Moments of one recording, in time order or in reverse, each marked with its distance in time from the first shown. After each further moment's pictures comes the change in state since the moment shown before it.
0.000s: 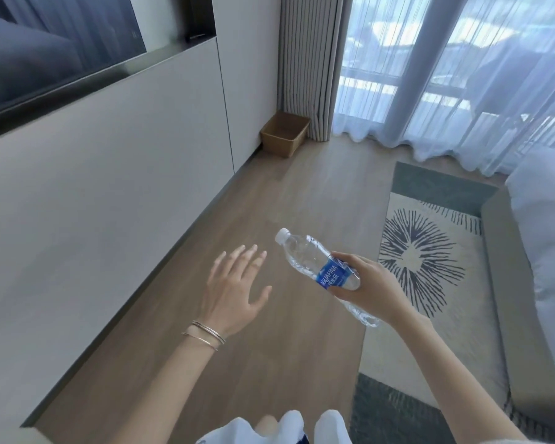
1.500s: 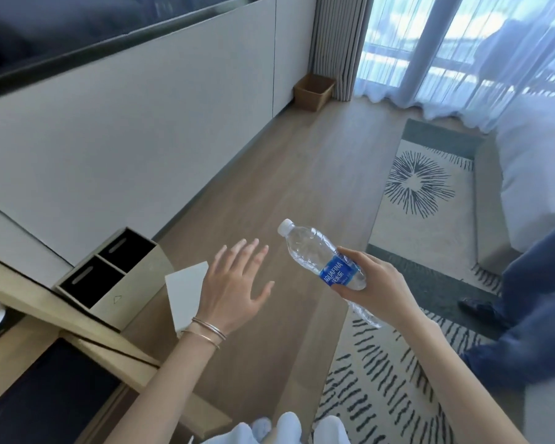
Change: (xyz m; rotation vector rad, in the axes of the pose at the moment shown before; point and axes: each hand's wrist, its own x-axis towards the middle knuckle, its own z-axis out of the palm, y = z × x) left_hand -0.735 0.115 -0.241 0.019 0.003 -0.072; right_hand -0.714 -0.255 0.182 -0.035 0.021 -0.052
